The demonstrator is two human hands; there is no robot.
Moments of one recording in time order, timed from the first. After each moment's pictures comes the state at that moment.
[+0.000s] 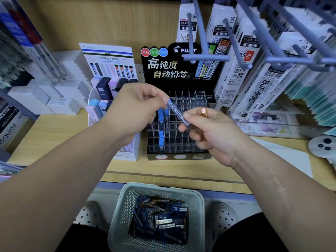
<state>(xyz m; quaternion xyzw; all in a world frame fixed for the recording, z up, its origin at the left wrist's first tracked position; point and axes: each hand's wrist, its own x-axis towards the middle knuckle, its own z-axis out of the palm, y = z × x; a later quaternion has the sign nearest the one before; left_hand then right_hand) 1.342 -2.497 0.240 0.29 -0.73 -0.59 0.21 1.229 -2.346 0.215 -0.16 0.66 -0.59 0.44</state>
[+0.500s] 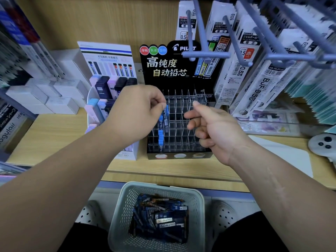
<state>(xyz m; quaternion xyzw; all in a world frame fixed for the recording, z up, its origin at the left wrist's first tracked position) 1.344 -2.504 0.230 0.21 -0.92 -0.25 0.23 1.225 -2.347 0.209 -0.10 0.68 -0.60 0.40</state>
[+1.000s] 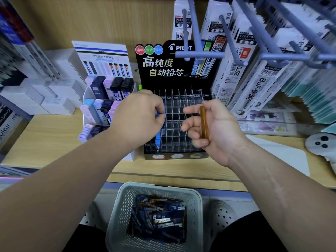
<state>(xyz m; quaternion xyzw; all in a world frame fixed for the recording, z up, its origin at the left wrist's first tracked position) 1.337 -2.500 0.213 0.18 -0.94 -0.18 0.22 1.224 -2.346 0.211 -0.08 0.59 -0.66 0.46</state>
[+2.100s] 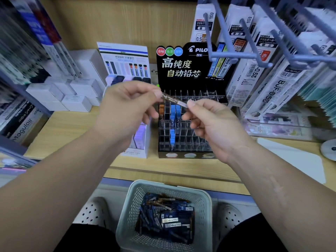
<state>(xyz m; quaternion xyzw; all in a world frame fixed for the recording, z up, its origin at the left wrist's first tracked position) 1.379 -2.500 0.248 0.31 -0.65 -0.62 0.31 1.250 -2.368 0.219 -0.19 0.66 -0.63 0.36</state>
